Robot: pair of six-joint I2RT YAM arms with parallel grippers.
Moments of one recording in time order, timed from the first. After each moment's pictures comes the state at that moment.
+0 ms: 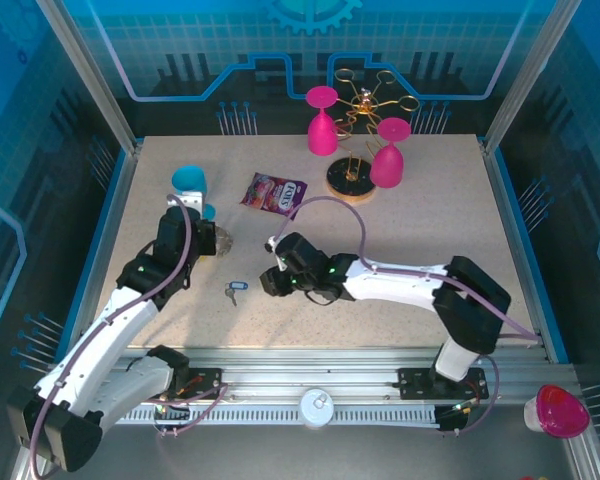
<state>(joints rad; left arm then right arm) -0.33 0.91 0.83 -0.51 -0.38 -0.22 1.02 1.70 1.08 -0.17 -0.02 0.51</state>
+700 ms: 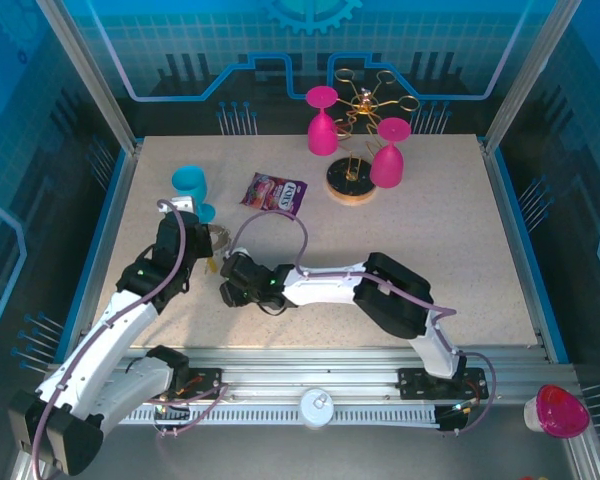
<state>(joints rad) -0.32 0.89 0.79 -0.52 -0.42 -0.32 1.15 2.14 1.47 -0.18 0.15 0.61</state>
